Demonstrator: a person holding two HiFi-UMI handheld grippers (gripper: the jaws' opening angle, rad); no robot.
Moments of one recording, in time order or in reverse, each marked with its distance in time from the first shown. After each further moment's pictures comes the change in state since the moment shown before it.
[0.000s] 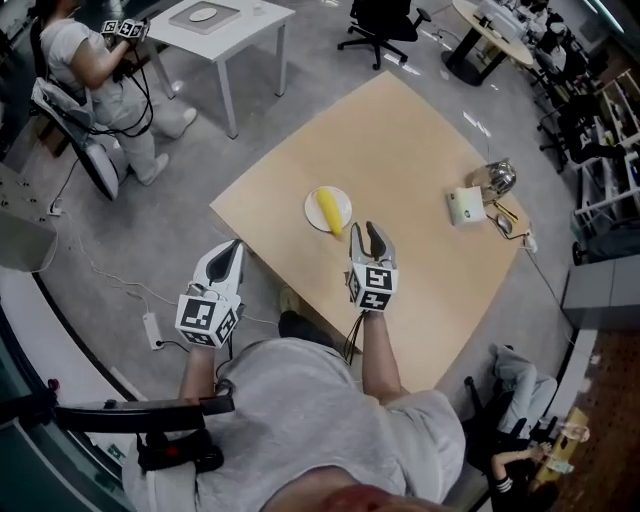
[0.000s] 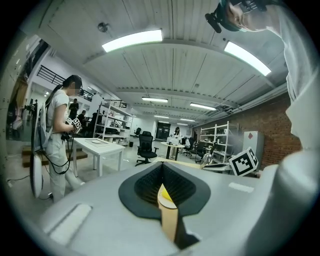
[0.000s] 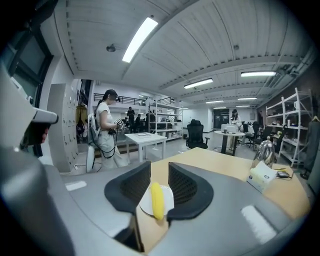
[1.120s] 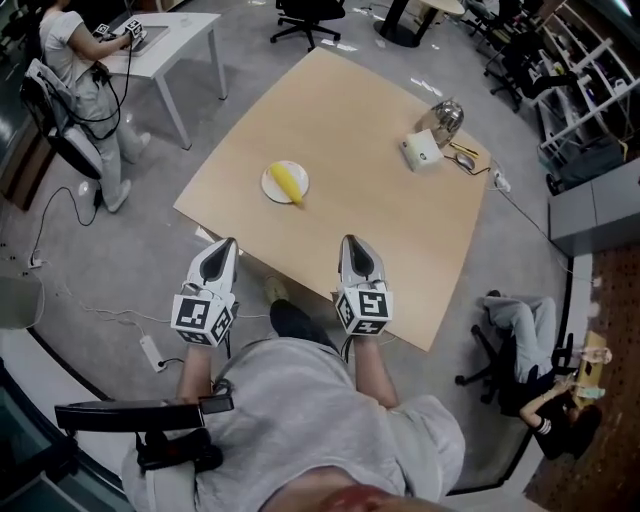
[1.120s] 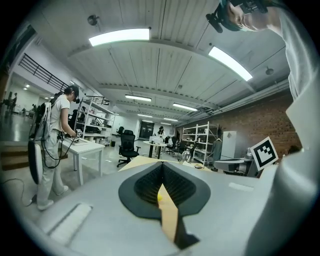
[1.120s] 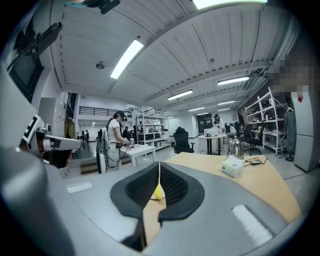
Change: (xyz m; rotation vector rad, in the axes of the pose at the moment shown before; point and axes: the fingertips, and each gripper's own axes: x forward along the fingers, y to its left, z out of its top) left arm -0.018 -0.083 -0.016 0.039 0.005 -0.208; right arm -0.169 0.004 -0.007 0.129 -0.139 -0.138
